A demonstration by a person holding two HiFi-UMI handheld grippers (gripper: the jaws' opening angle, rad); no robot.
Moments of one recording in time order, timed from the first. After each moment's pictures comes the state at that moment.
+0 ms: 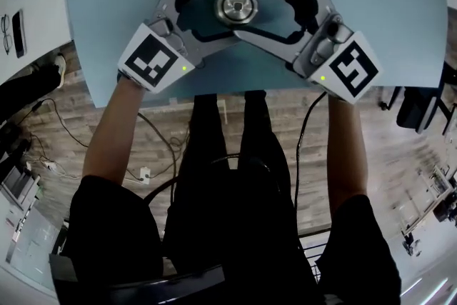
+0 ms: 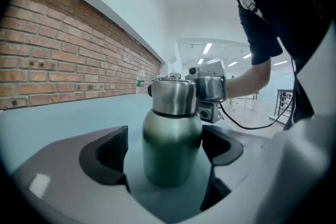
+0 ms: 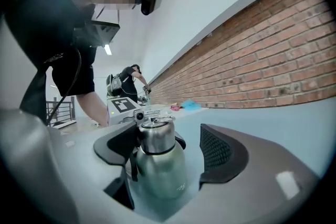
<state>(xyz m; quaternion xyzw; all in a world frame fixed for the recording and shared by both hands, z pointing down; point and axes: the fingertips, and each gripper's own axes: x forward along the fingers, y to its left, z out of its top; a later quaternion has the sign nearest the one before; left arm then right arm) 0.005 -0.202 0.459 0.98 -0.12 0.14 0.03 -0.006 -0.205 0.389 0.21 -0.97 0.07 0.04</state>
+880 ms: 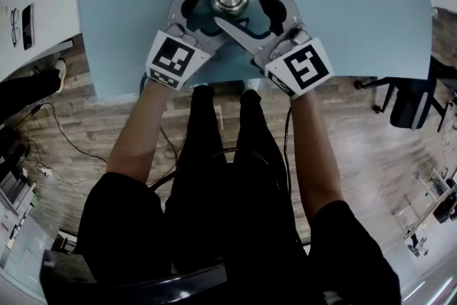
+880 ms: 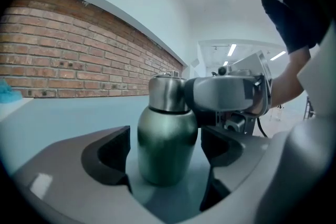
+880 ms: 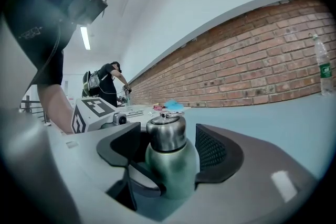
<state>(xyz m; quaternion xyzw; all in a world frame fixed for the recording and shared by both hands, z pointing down) 0.006 -0.206 0.468 0.96 -0.27 0.11 0.06 -0.012 -0.199 0.409 0.34 -0.94 0.07 0.05</state>
